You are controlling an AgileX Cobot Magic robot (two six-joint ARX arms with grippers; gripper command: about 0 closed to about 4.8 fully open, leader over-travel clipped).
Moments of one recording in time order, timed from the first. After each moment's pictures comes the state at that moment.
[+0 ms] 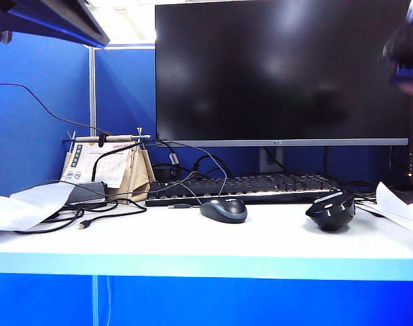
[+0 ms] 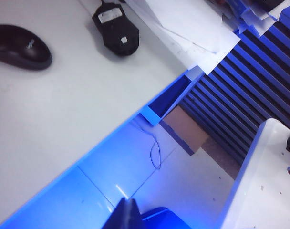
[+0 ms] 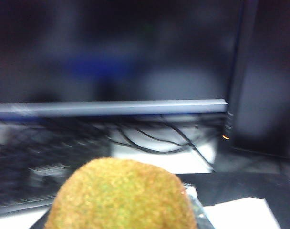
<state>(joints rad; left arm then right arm) -0.45 0.99 0.87 -0.52 0.58 0.05 -0.11 1.47 0.90 0.48 -0.07 0.08</state>
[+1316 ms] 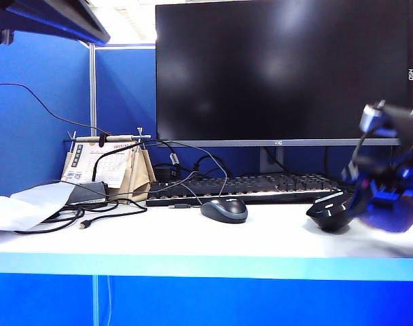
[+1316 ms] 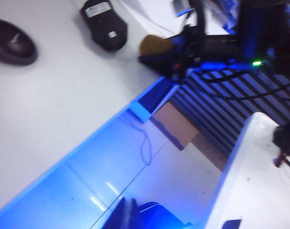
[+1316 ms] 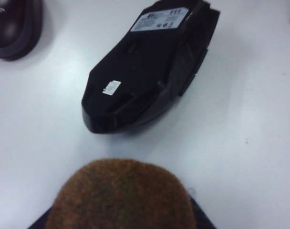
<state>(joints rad) -0.45 0.99 0.87 -0.54 0.63 0.06 0.28 1.41 0.33 0.55 0.00 0.18</state>
